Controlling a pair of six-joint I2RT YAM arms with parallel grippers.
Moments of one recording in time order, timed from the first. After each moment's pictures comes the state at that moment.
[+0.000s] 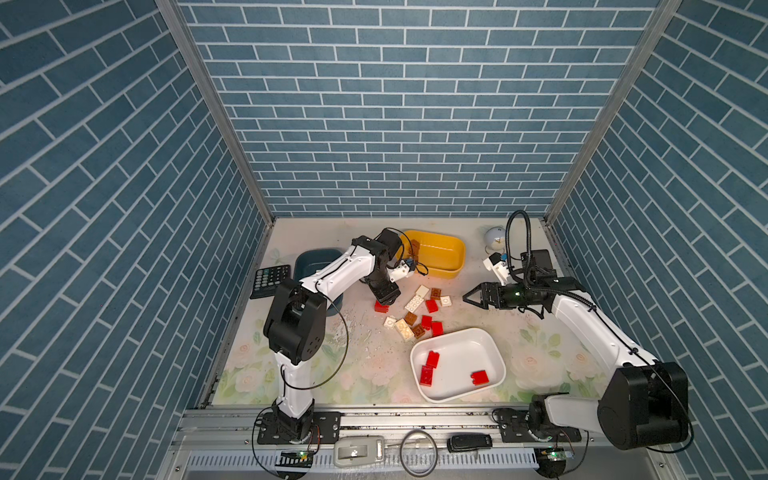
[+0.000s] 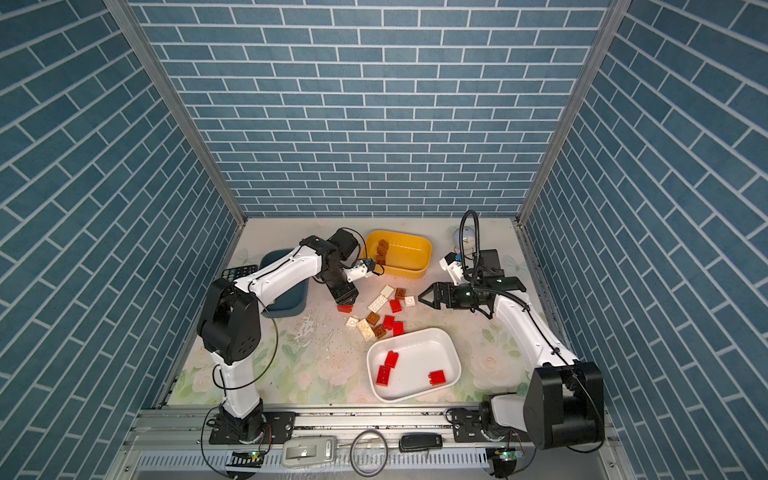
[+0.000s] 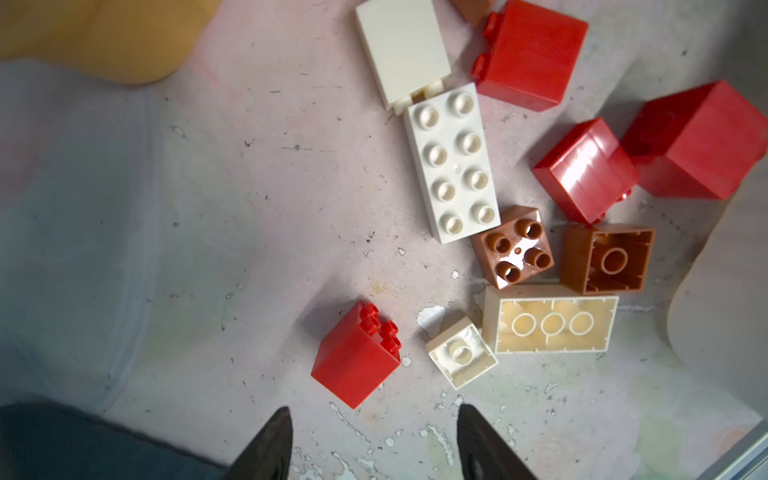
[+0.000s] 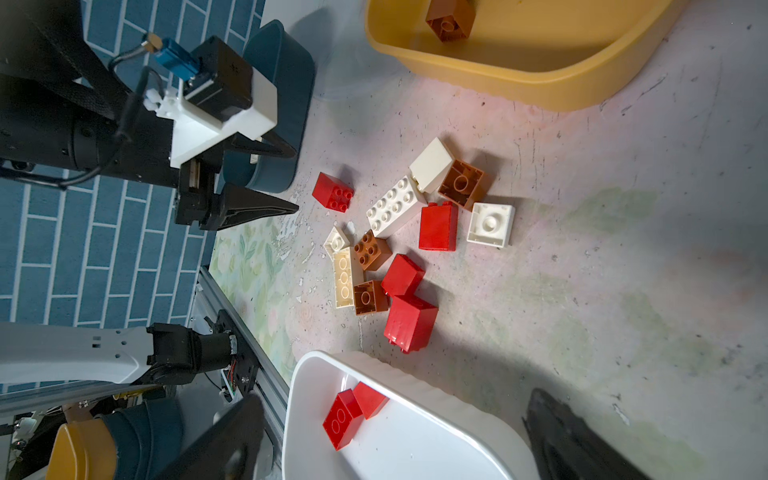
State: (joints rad) left arm -0.54 1.94 1.59 -1.06 0.10 0.54; right arm 0.17 1.29 0.95 -0.71 -0.77 0.08
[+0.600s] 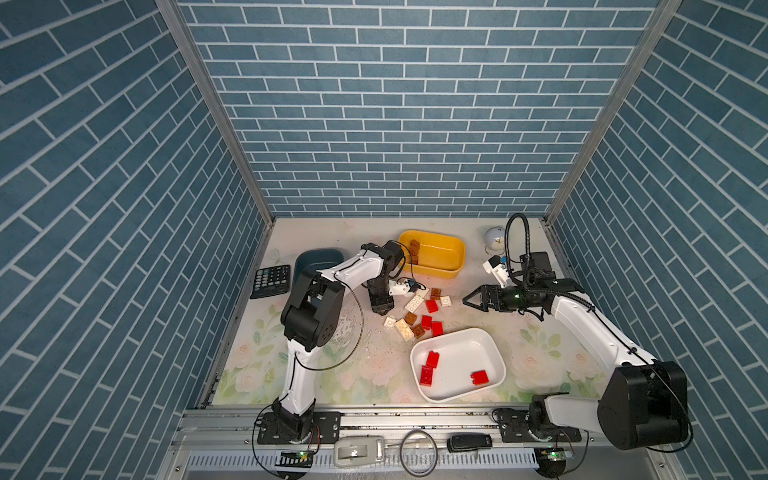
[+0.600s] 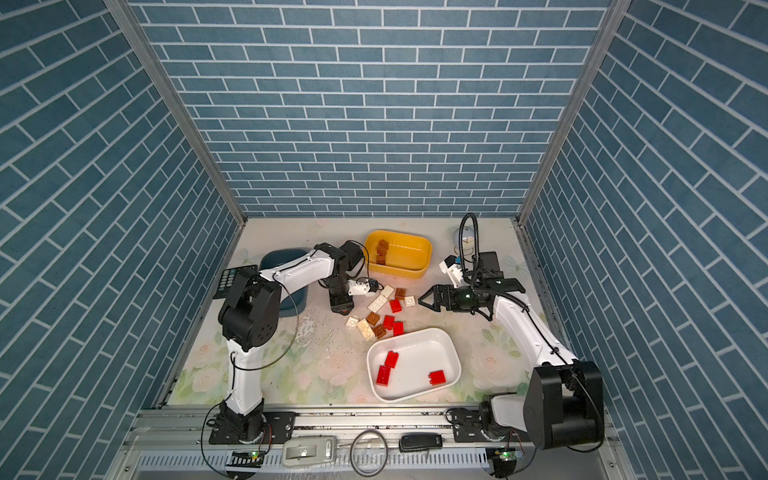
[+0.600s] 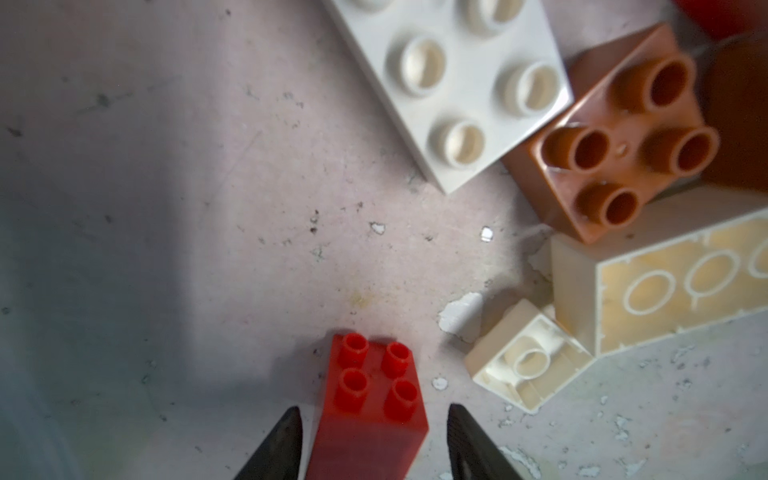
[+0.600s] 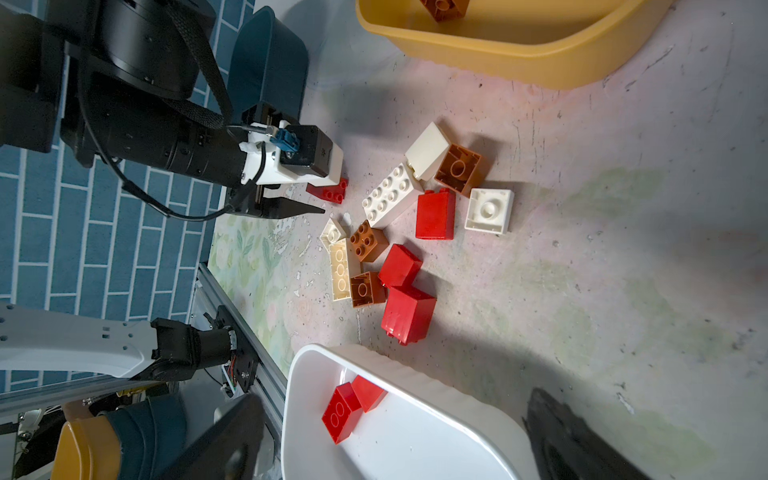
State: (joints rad) left arm -0.53 2.08 1.58 -1.06 0.03 0.81; right arm 0.17 1.29 0.93 -0.71 -0.77 0.08
